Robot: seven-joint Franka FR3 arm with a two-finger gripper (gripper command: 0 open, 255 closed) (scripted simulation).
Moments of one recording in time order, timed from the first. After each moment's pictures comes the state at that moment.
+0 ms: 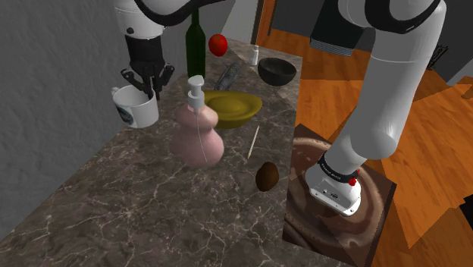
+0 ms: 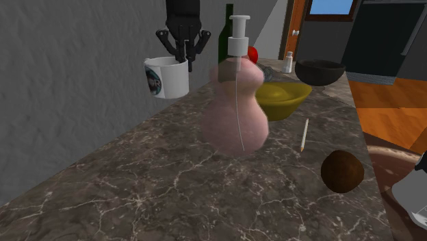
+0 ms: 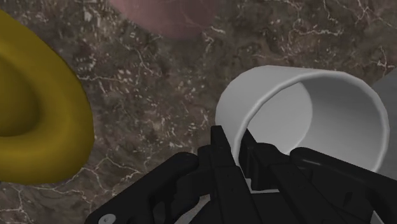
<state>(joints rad) 0.21 0.32 0.51 -1.60 -0.09 1.88 0.87</state>
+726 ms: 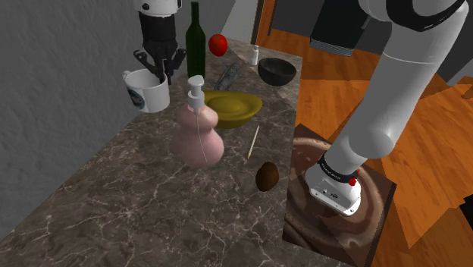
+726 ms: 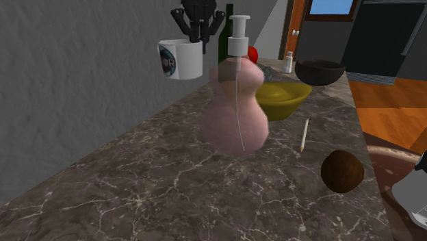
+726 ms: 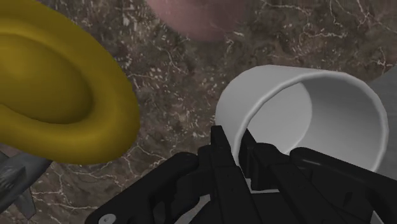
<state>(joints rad) 0.15 0.20 0.50 -1.64 -0.03 1.82 0.79</state>
